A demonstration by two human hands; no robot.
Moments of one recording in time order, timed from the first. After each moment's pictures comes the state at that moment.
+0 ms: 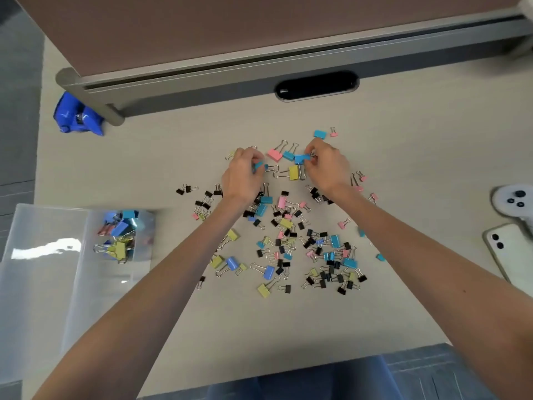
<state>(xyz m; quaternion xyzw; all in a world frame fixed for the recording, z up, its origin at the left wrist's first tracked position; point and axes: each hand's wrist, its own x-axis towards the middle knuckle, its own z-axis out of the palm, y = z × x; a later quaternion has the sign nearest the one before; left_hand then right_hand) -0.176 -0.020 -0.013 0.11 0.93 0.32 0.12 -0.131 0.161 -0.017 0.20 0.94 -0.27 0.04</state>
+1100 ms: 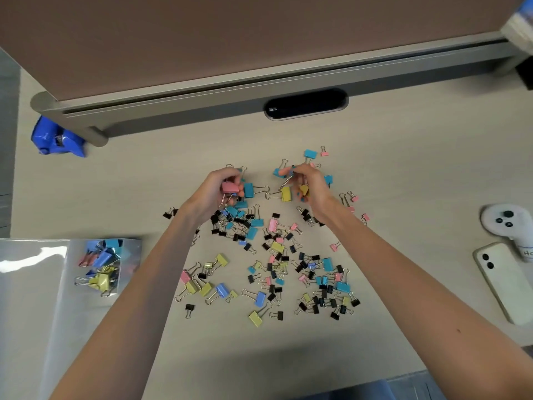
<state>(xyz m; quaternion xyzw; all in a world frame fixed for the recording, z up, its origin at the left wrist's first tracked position) -0.220 -0.044 0.008 -0.07 0.67 0.60 0.44 -0.145 0.154 -0.011 0.36 0.59 -0.71 0.12</state>
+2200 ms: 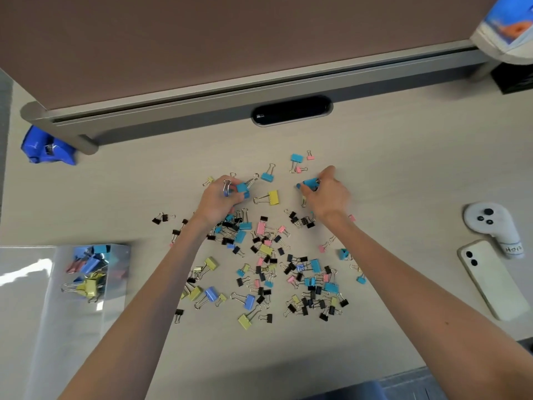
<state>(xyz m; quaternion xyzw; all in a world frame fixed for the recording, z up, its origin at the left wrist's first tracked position) -0.196 -0.021 -0.008 0.02 0.83 0.48 0.30 -0.114 0.196 -0.031 0.36 0.90 -0.25 0.06</state>
